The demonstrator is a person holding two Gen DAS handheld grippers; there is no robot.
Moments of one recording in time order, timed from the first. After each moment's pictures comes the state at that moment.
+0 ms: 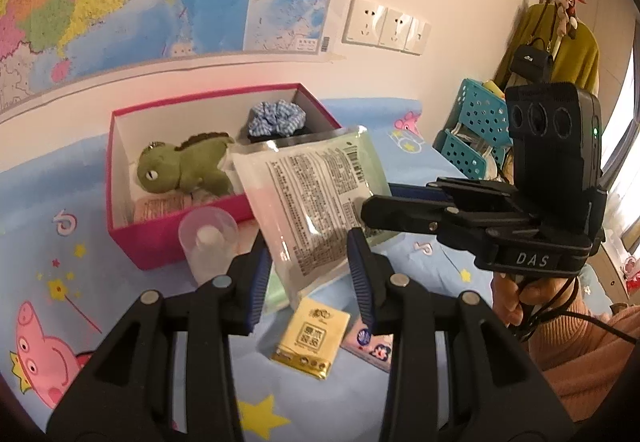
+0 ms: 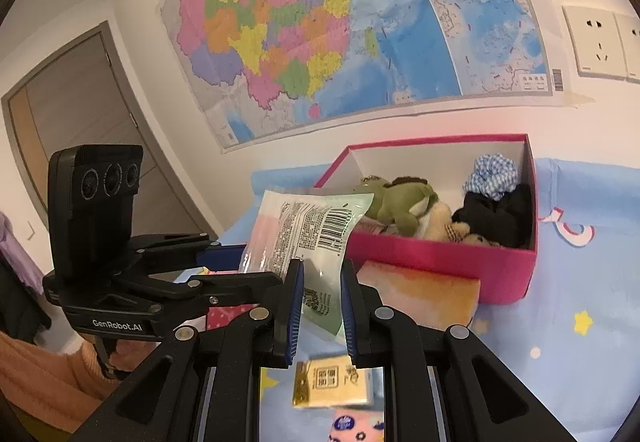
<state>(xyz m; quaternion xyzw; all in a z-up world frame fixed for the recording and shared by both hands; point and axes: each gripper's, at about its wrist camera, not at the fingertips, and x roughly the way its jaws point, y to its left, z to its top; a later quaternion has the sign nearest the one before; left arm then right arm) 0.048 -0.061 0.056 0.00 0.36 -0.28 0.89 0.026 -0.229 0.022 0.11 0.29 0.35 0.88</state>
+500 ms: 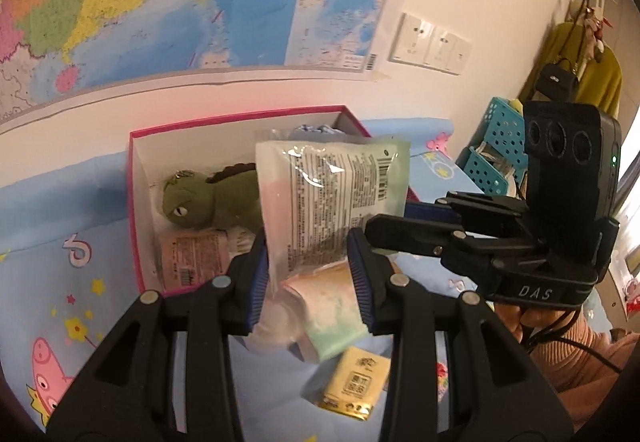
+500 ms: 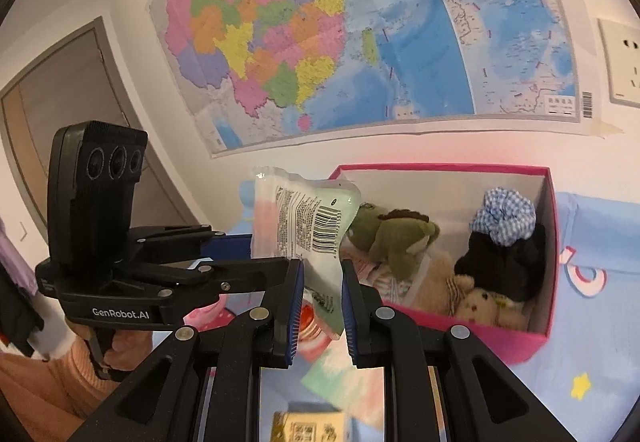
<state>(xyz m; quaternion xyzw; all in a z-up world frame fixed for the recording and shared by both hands) 0.116 -0.042 0.062 -0.01 0.37 -0.25 0.89 0.091 -0.205 0.029 0.09 0.30 0.35 0.88</state>
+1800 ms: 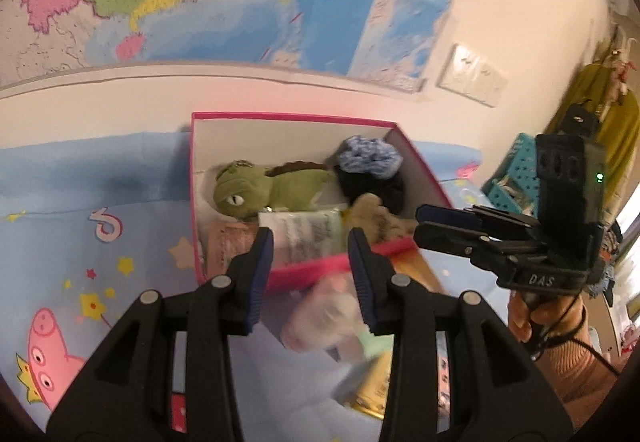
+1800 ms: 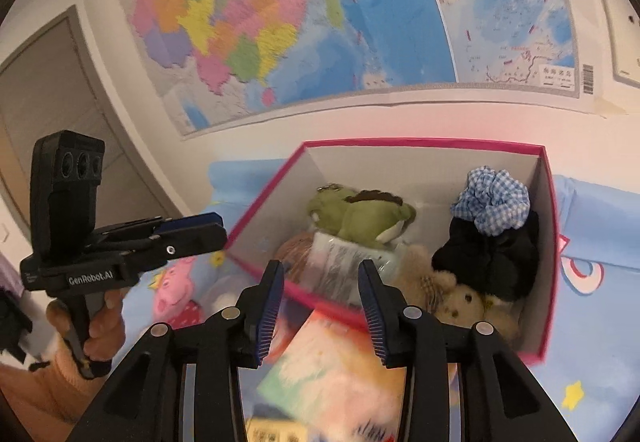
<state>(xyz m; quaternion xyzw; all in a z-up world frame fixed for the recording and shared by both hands) 0.102 0.006 0.053 -0.07 0.35 -0.21 0.91 0.104 -0.213 0.013 0.08 0.34 0.33 0.88</state>
